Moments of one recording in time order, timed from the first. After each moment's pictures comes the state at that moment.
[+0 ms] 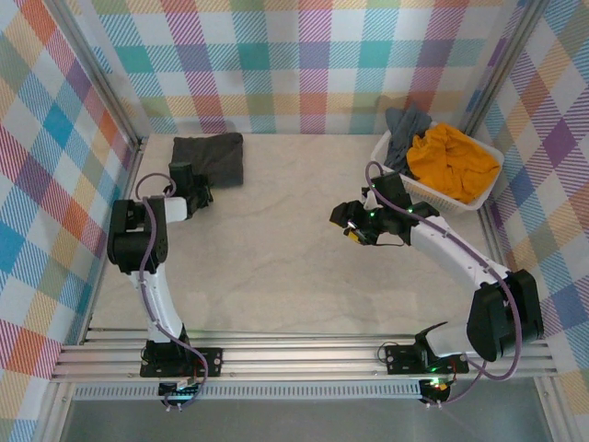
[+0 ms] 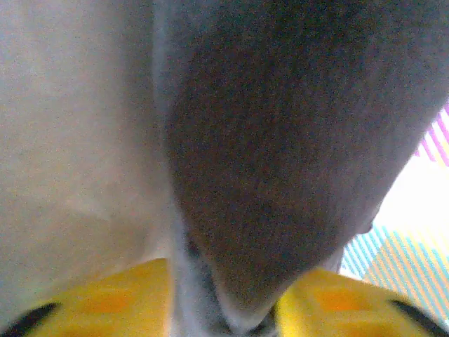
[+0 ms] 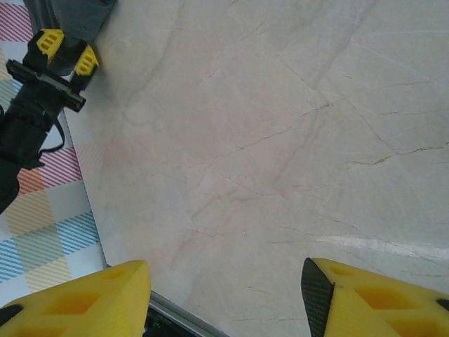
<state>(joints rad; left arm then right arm) 0.05 2.02 1.13 0.24 0.14 -1.65 0.41 1.37 1.00 -0.53 -0.48 0.88</state>
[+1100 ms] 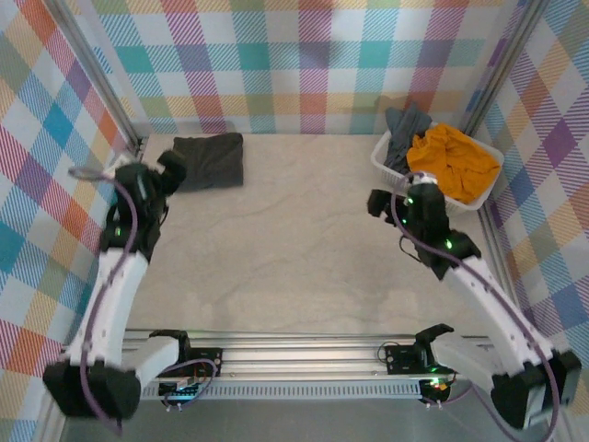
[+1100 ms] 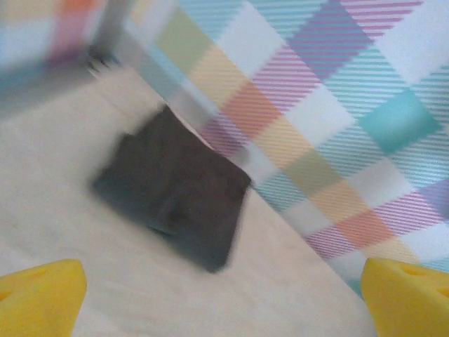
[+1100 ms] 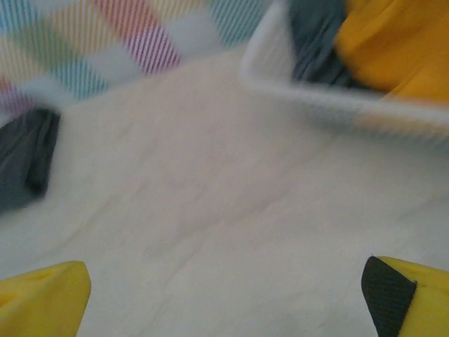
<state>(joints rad) -0.02 0.98 0.95 -0.32 -0.24 -0.72 0.36 0.94 0.82 -0.36 0.24 0.43</state>
